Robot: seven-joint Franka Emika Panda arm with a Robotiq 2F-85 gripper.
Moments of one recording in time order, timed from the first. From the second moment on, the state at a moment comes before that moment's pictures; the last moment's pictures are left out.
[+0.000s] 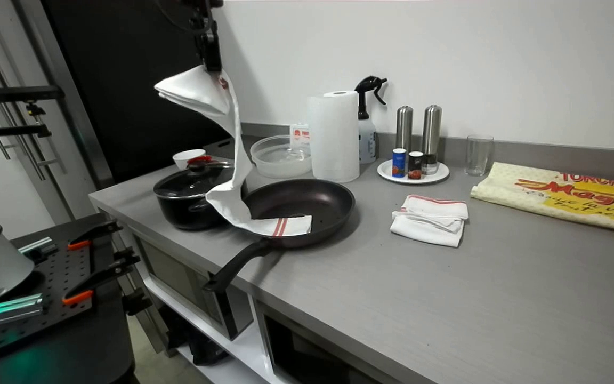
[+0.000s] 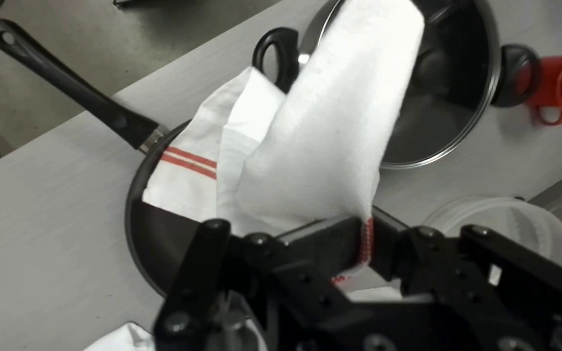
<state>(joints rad) -0.09 -0.20 -0.19 -2.22 0.17 1.95 -0.13</state>
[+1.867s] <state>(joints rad) -0.15 0.51 -0.13 -1.90 -0.09 2.01 -0.20</state>
